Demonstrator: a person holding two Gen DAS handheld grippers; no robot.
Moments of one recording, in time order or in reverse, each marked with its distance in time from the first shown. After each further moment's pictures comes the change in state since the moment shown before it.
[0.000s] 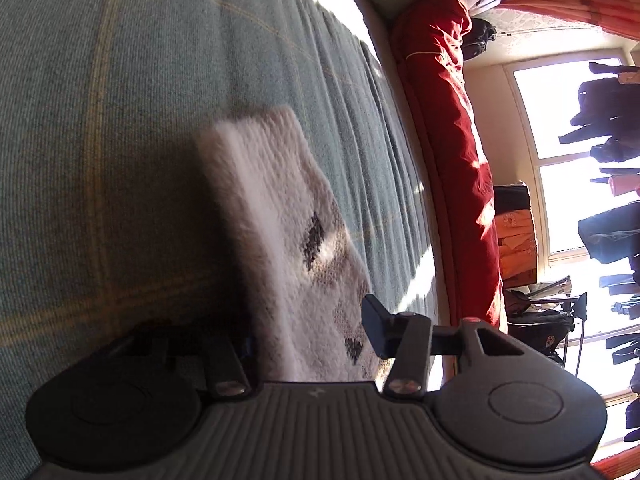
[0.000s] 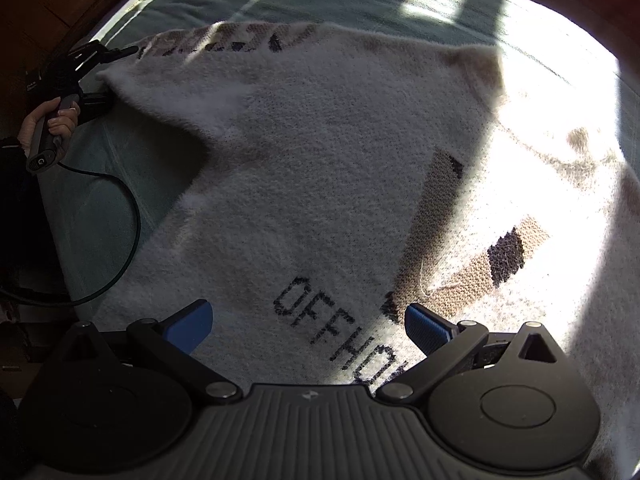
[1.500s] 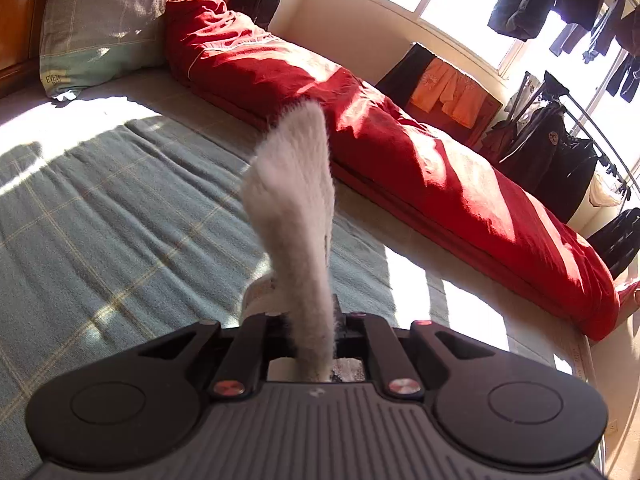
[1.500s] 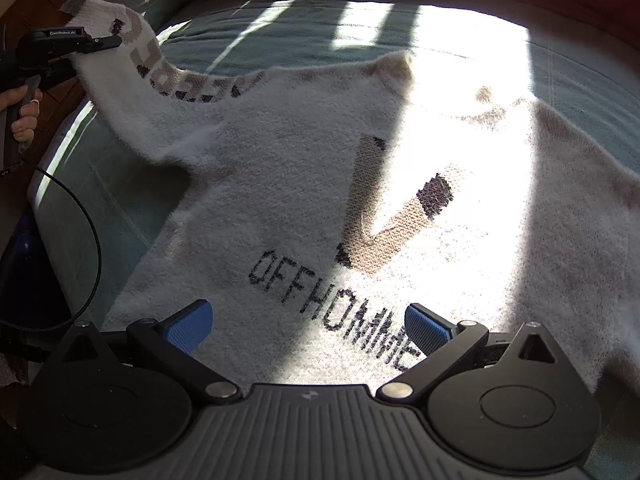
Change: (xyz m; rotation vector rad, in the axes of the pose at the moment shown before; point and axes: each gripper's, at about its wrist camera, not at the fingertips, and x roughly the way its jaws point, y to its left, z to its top) left arm -0.027 -0.235 -0.135 0.810 0.028 0.117; right arm -0.038 -0.026 -0.073 0.155 -0.224 -0.003
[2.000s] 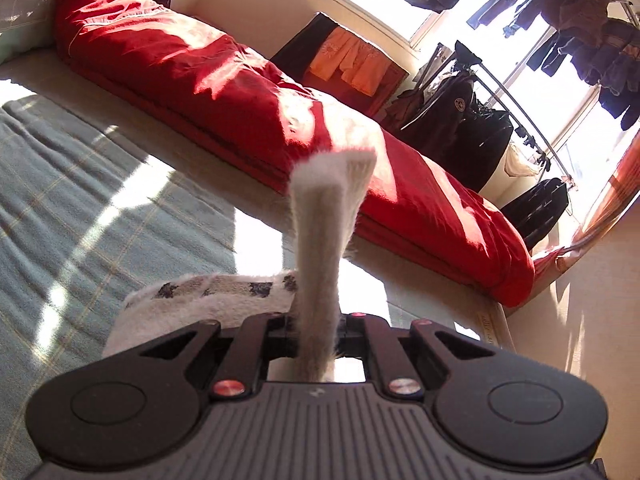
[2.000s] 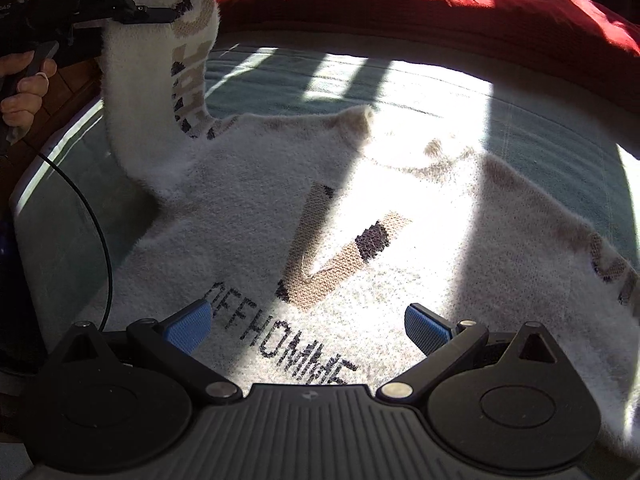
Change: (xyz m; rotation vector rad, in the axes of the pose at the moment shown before) left arm 0.028 -0.119 -0.033 0.045 0.070 -0.259; right arm -0.026 -0.023 -0.004 -0.069 -0.155 -0.081
